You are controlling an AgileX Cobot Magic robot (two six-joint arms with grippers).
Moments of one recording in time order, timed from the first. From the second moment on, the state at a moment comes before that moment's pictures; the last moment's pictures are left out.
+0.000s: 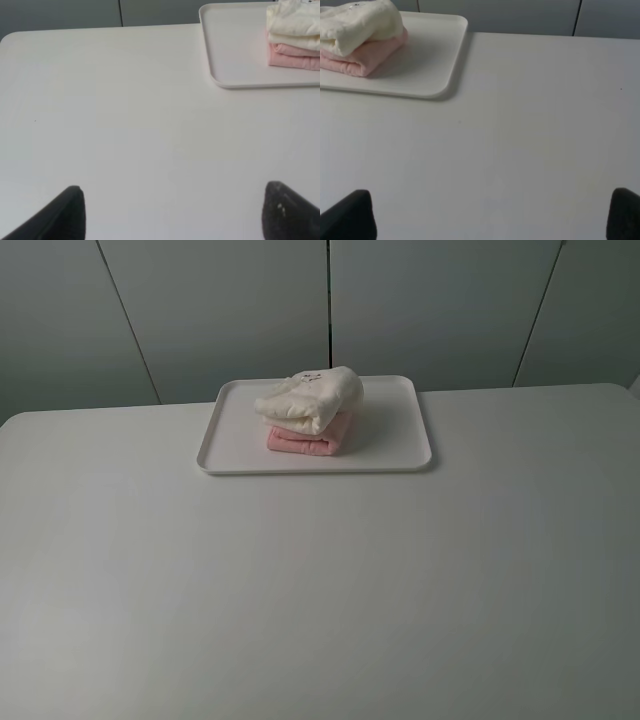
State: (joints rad) left arm 0.15 0.00 -0.52 -0.18 1.08 0.14; right arm 0.05 0.00 -0.50 0.07 1.10 -0.07
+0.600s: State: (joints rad) left arm 0.15 0.00 -0.52 -0.18 1.08 0.14; right arm 0.05 0.00 -0.50 0.07 1.10 -0.07
